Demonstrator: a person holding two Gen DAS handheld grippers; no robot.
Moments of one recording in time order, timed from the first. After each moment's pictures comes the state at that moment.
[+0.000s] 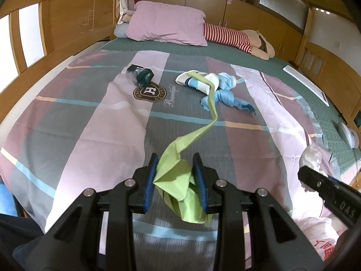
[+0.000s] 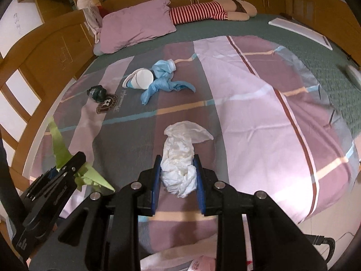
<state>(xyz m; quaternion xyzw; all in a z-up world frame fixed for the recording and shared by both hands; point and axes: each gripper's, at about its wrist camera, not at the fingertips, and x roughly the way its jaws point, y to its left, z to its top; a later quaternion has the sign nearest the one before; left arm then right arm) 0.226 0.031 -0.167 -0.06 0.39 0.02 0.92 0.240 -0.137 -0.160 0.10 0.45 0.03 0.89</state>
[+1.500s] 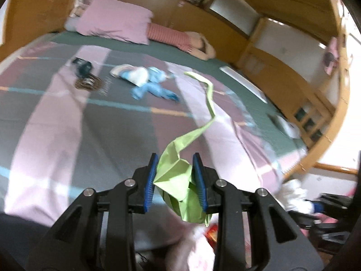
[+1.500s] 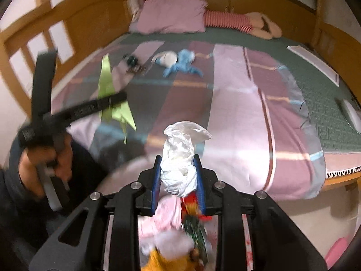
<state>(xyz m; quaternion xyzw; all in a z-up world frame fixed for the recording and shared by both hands) 0.167 0.013 -0.155 -0.14 0.38 -0.19 0.90 0.102 -0.166 -0.122 -0.04 0.47 0.13 0.87</state>
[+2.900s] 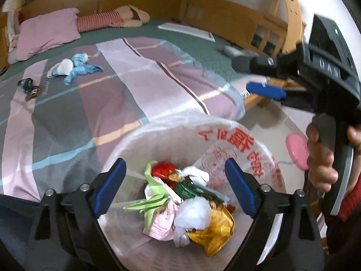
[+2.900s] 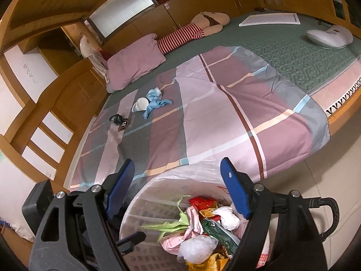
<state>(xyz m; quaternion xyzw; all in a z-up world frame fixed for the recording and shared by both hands) 0.066 -0.083 -0.144 0.03 0.41 -0.31 0.86 0.074 -0.262 -0.100 0.24 0.37 0.06 0.90</state>
